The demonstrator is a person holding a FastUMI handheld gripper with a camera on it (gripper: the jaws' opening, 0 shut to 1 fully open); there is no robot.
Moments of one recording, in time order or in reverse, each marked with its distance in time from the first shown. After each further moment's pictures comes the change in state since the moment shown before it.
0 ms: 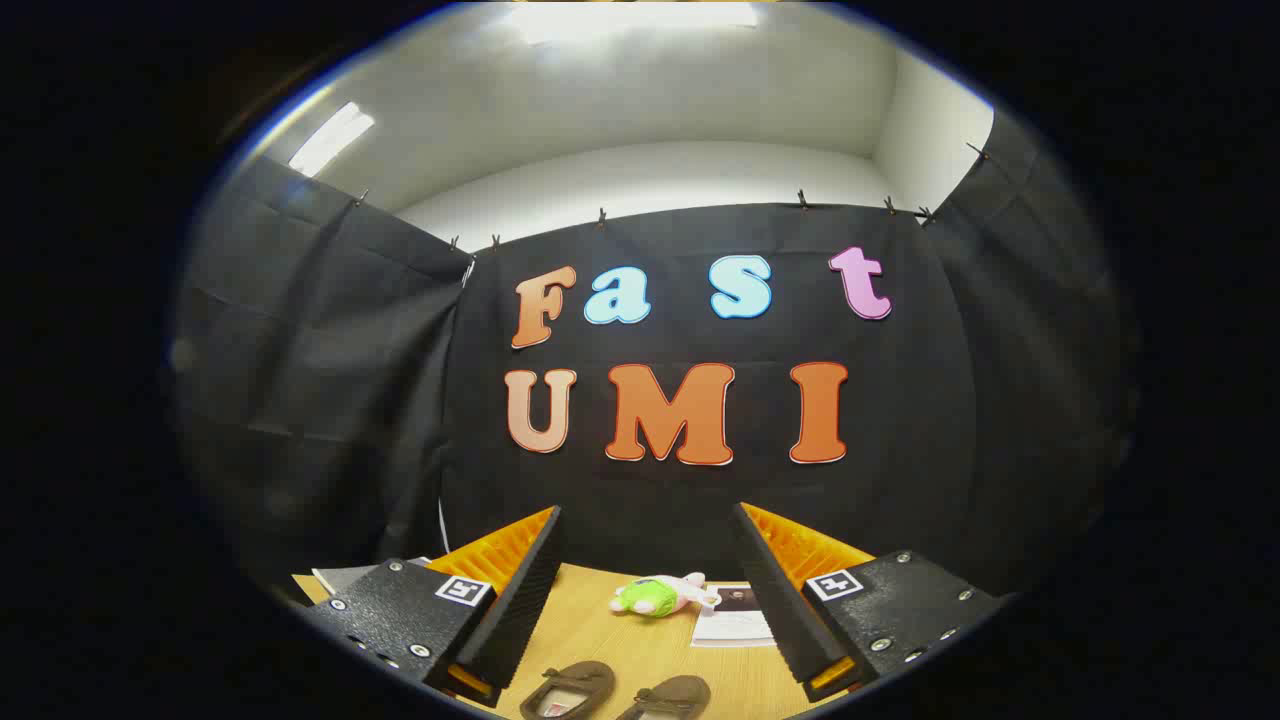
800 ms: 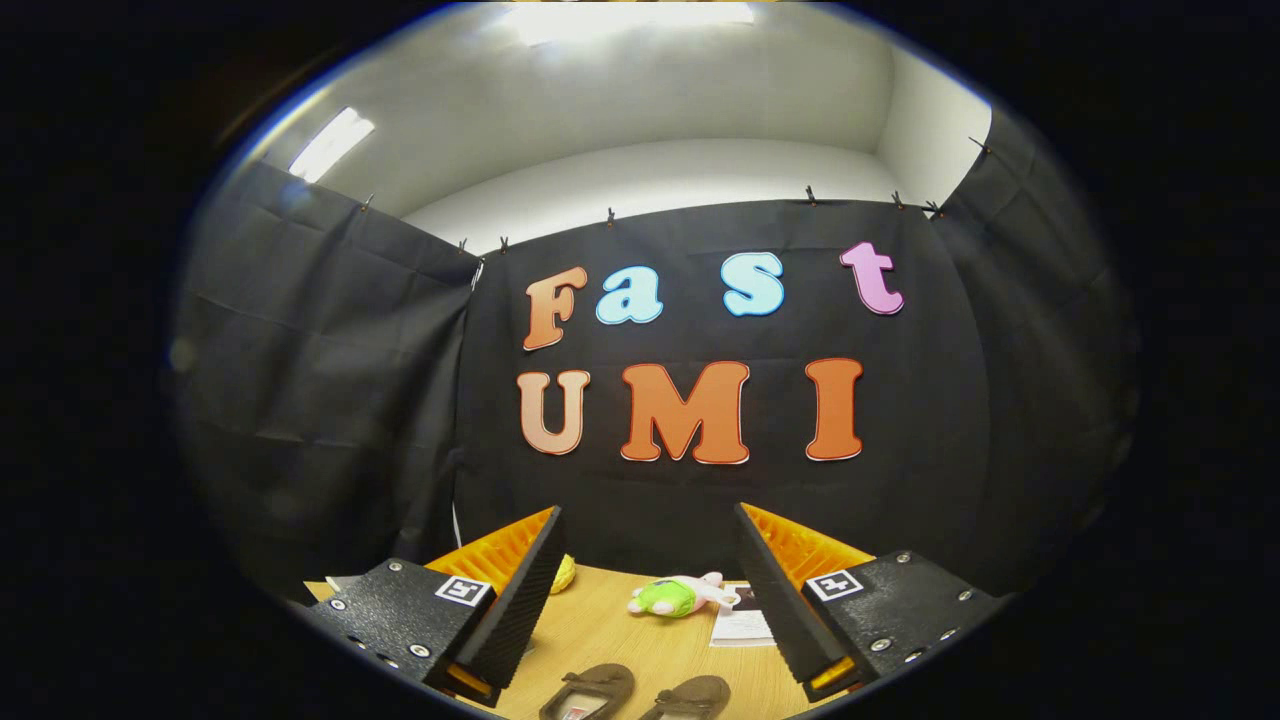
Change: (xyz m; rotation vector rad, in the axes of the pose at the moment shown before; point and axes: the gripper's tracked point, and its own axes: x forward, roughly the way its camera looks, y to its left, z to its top) arm 0.003 0.021 -0.002 0.036 0.019 0.039
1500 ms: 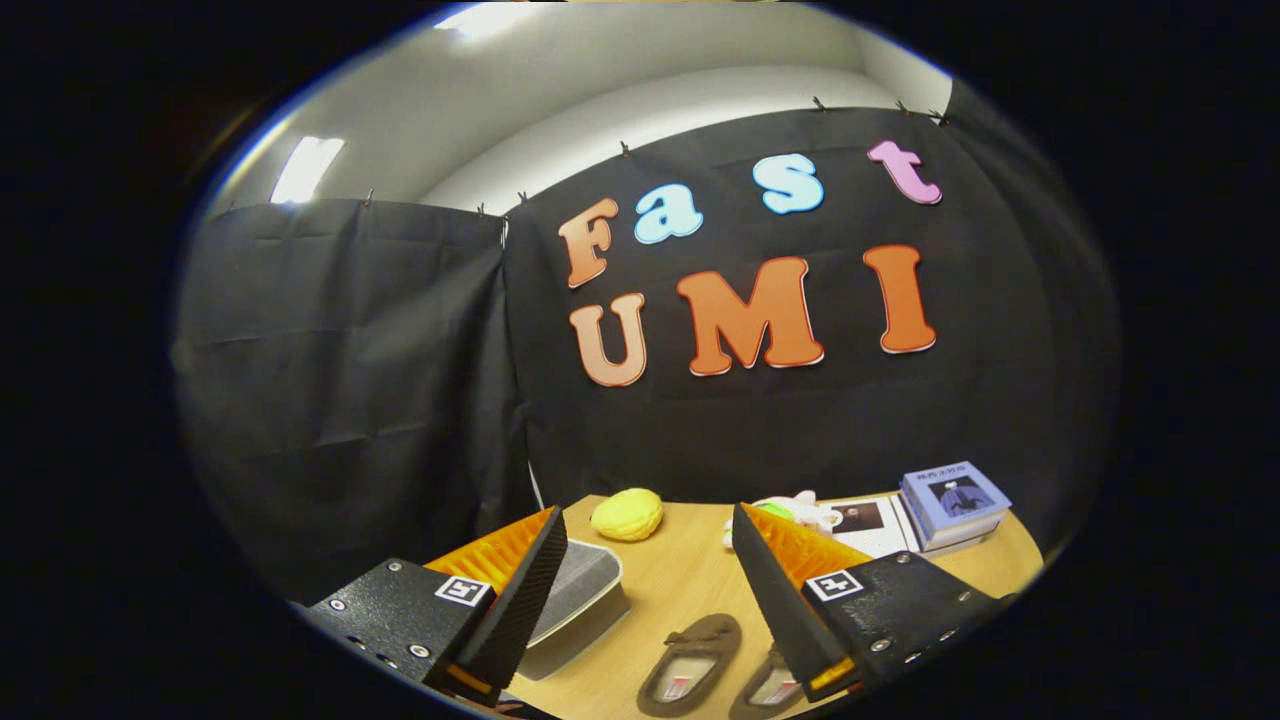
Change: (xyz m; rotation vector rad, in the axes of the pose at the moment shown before) arm 0.005 0.081 -0.098 0.200 0.268 0.186
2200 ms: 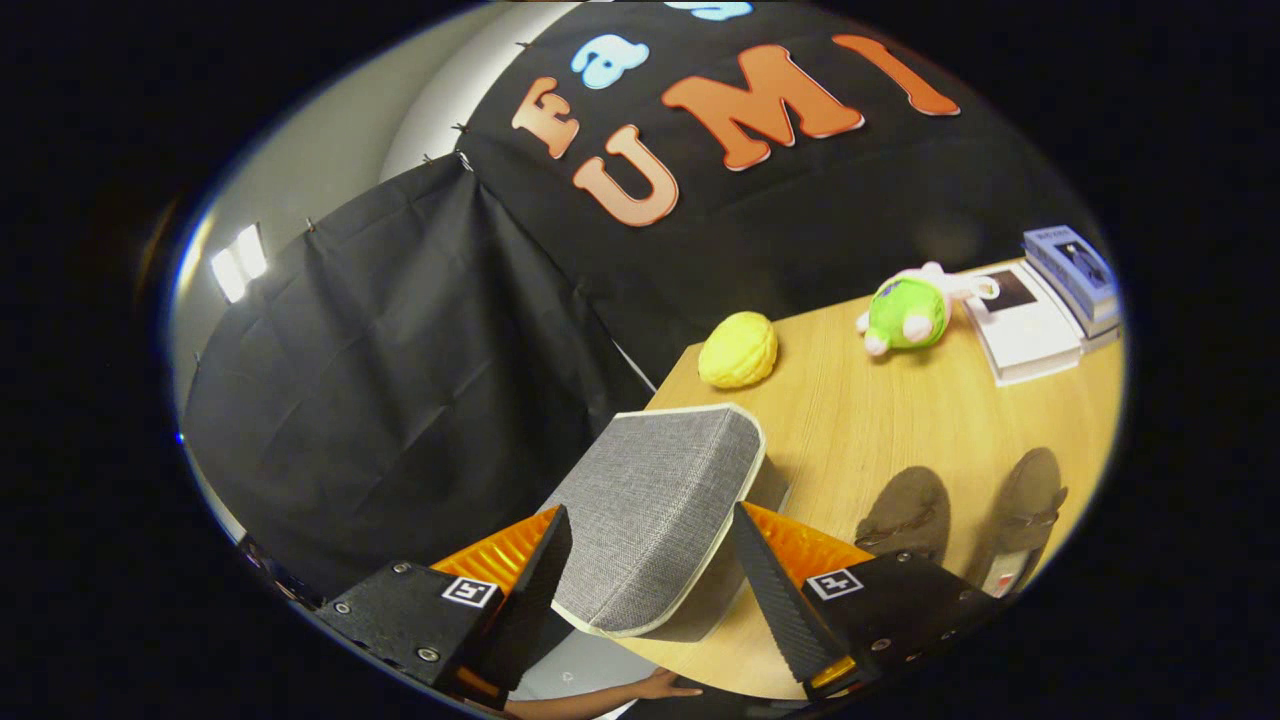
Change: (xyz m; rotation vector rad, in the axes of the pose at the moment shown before) arm 0.068 0.088 -0.130 0.428 0.486 0.247
